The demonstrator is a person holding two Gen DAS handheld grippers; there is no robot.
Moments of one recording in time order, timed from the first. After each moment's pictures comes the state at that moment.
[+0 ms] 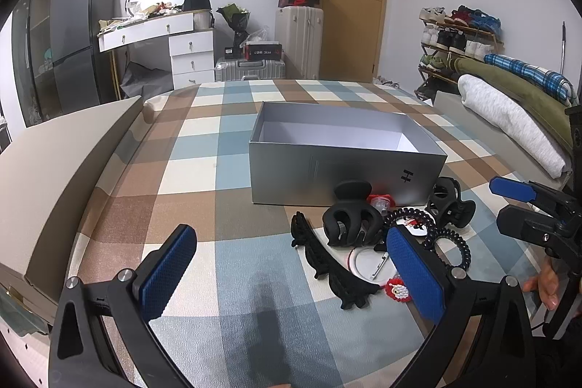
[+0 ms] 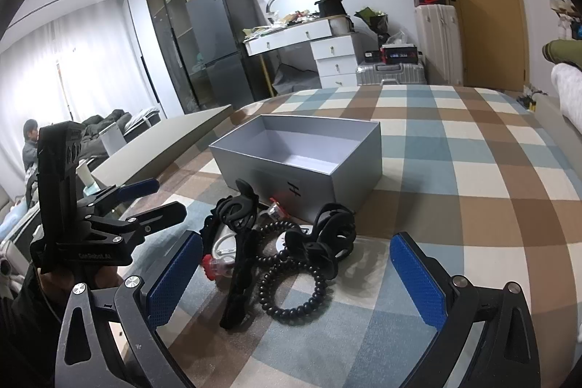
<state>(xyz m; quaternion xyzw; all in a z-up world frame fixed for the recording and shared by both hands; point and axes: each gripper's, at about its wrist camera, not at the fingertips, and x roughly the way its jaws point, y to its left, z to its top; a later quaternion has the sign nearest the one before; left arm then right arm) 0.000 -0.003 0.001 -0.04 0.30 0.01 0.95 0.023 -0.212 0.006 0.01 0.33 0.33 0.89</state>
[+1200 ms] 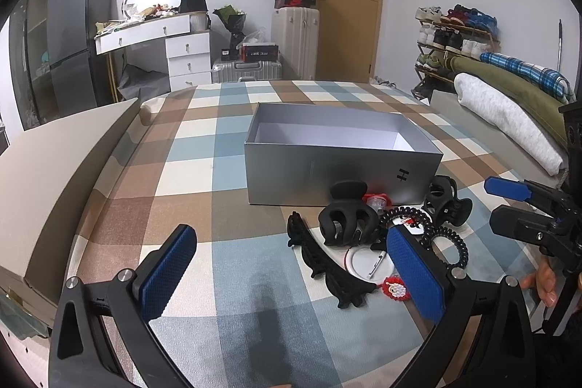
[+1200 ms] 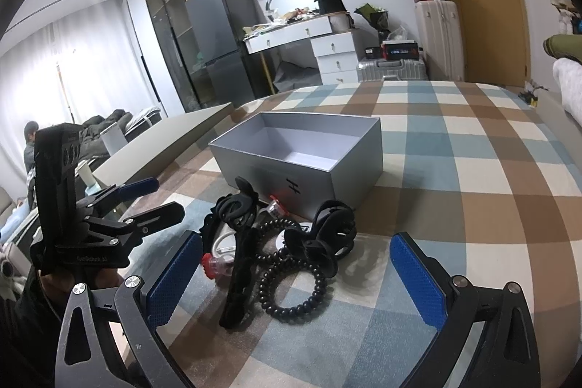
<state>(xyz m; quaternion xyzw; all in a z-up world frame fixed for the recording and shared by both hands) -0.001 -0.006 0.001 -0.03 0.30 0.00 0.95 0.026 -0.213 0.003 0.00 0.33 0.33 0.88</state>
